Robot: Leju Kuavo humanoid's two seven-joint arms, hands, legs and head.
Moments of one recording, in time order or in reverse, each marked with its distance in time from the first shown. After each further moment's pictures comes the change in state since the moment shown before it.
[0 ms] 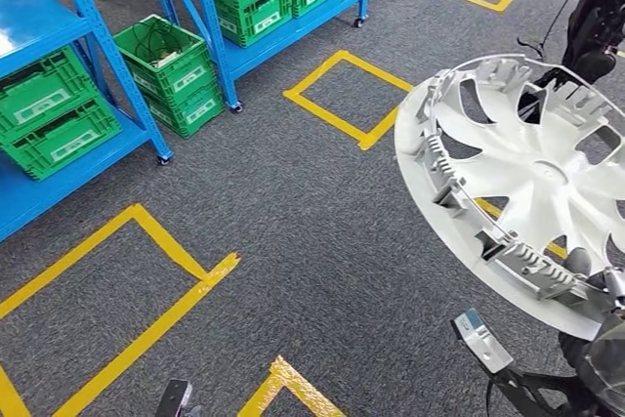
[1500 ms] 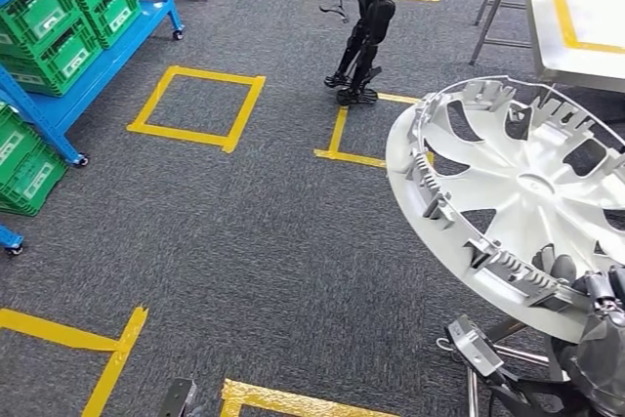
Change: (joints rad) left arm -0.001 -0.010 0.009 0.000 -0.038 0.000 0.036; right arm 0.001 0.035 -0.031 0.036 0.000 0.000 -0.083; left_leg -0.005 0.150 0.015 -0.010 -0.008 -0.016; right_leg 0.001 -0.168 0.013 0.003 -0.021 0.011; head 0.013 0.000
